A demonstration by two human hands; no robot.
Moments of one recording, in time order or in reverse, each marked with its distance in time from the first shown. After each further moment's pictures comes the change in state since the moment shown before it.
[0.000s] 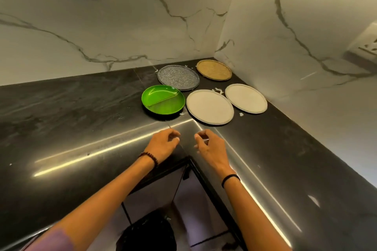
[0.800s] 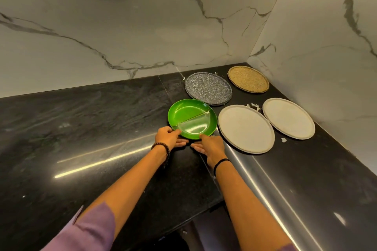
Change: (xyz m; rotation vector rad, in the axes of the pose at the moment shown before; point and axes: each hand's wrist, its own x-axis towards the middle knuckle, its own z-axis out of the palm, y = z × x) left_hand 0.139 -0.056 -0.054 -0.711 0.195 -0.524; right_hand 0.150 -0.030 0.129 0.546 -0.035 0.598
